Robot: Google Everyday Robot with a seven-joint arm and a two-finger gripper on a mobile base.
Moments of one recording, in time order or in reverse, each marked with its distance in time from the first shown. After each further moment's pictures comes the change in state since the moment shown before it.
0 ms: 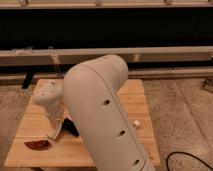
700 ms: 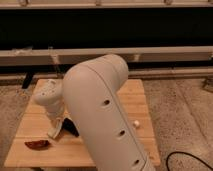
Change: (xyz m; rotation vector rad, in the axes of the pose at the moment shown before) arm -0.005 -0.004 -0.002 0.006 -0.012 0.003
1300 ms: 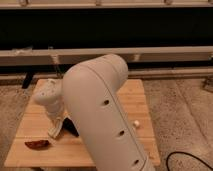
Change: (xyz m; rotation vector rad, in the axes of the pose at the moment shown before) arm -0.001 -0.001 0.000 0.009 -0.002 -0.006
